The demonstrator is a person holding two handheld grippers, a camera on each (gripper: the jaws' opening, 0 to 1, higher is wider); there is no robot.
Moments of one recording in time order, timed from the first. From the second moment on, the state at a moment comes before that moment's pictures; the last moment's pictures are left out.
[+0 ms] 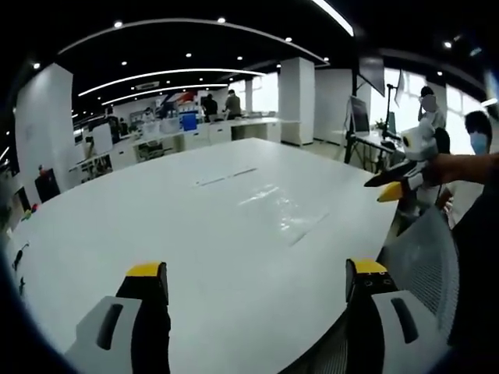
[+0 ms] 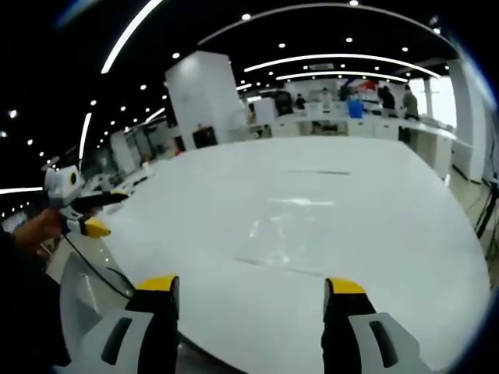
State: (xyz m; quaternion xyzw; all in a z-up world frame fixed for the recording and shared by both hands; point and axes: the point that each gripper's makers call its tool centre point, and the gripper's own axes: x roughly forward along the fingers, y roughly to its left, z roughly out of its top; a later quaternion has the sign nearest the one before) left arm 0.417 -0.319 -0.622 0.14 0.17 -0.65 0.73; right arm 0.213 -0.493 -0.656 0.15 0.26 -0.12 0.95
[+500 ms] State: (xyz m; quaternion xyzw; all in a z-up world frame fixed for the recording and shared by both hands) left arm 0.422 -0.323 -0.622 0.15 0.18 -0.65 0.73; right arm 0.233 -0.497 -0.658 0.14 0.25 -0.10 0.95
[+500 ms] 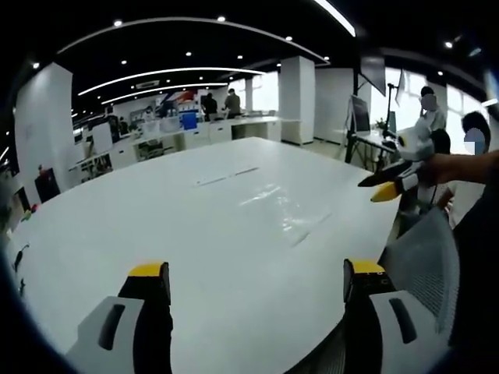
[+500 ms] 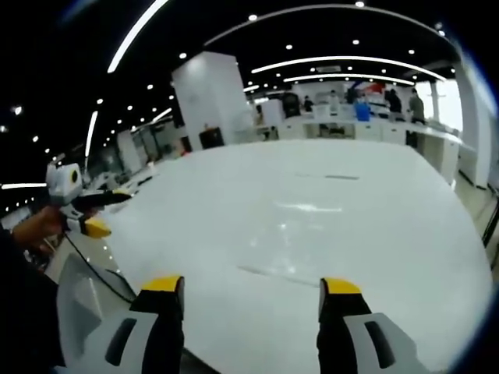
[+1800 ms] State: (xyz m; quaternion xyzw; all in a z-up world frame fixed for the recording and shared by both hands) left arm 0.430 -0.325 -0.632 0.15 0.19 -0.64 0.73; right arm 0.288 -0.506 -0.700 0.02 0.33 -0.01 0.94
